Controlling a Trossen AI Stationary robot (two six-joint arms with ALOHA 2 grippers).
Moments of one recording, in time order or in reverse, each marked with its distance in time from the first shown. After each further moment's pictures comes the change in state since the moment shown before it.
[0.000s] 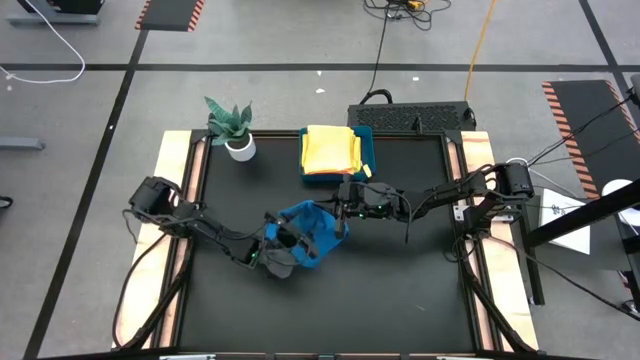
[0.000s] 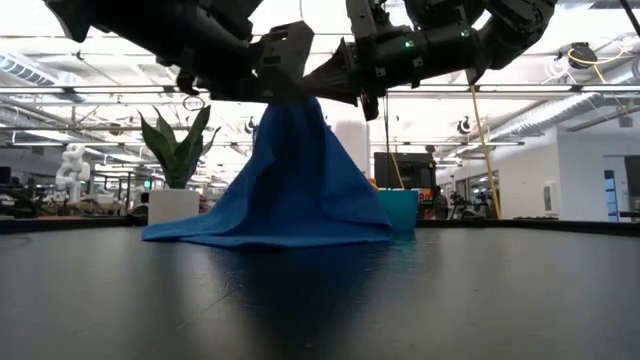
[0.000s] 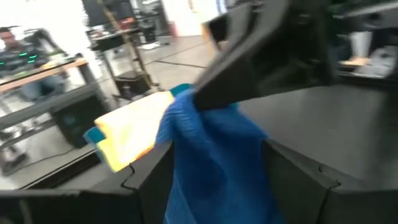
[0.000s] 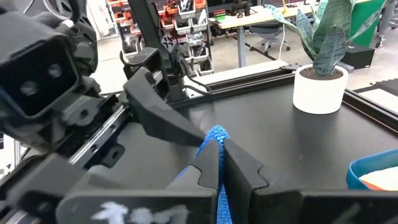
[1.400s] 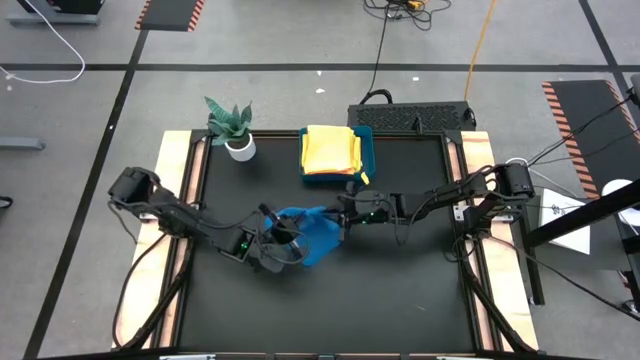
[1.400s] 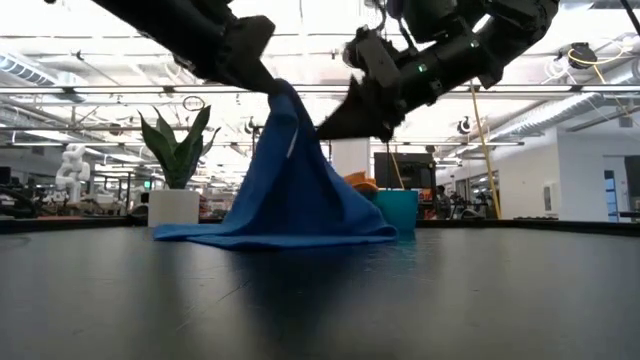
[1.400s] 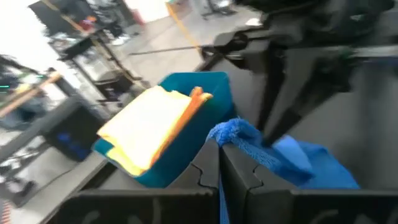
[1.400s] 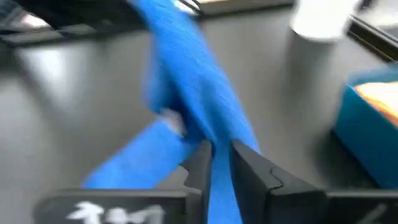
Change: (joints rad) left arm 0.008 -0.182 0.000 -0.386 0.156 0.051; right arm 0.019 -0.001 0.000 -0.281 0.004 -0.037
